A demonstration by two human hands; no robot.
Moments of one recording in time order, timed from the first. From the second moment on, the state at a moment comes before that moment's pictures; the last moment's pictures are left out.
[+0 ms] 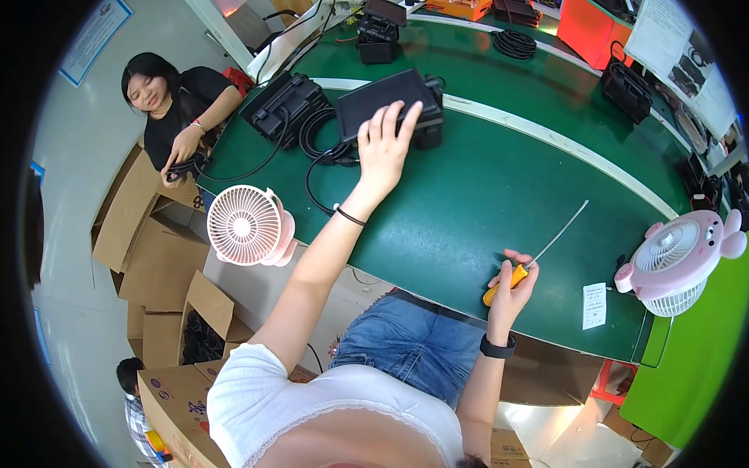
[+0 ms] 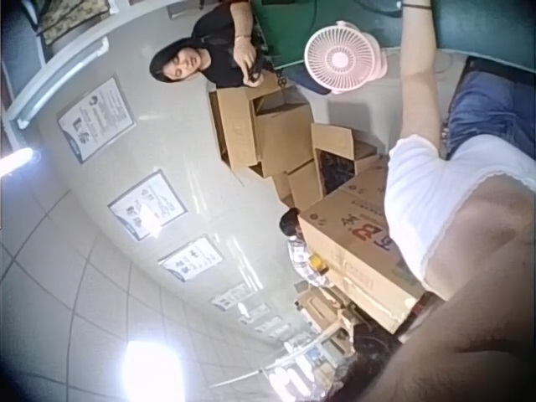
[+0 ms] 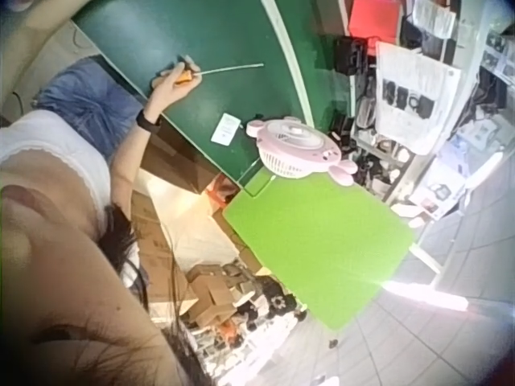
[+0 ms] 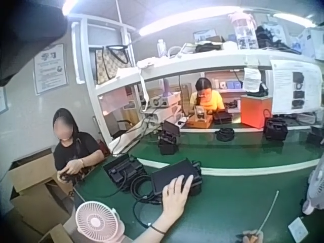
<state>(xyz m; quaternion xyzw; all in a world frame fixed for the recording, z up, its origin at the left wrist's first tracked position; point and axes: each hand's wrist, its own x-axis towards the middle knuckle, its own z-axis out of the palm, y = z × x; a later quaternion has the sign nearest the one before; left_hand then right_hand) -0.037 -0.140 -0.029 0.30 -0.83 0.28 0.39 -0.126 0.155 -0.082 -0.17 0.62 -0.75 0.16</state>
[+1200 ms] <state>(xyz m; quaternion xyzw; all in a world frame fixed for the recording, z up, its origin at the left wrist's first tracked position) 0.011 -0.379 0.053 0.68 -0.69 0.26 0.04 -0.128 0.151 -0.068 -0.11 0.63 -0.73 0.24</state>
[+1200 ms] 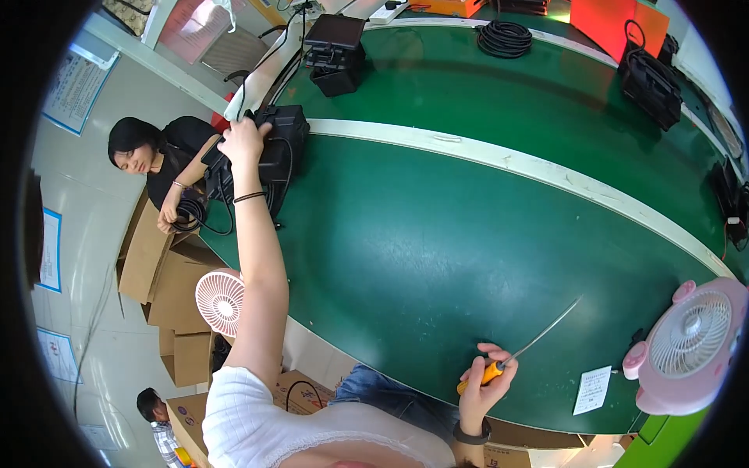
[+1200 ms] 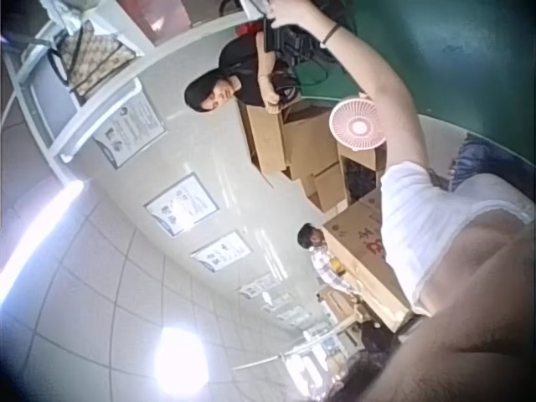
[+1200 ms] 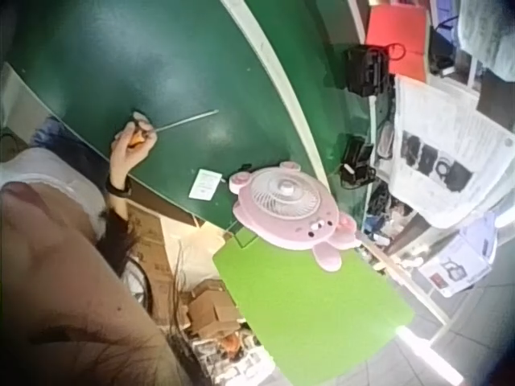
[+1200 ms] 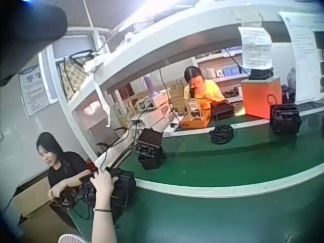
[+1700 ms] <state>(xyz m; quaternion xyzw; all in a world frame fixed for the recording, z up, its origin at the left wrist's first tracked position) -0.092 -0.483 -0.018 0.60 -0.80 0.03 0.09 -0.127 0.147 -0.071 -0.13 0.70 -0.67 0.22</state>
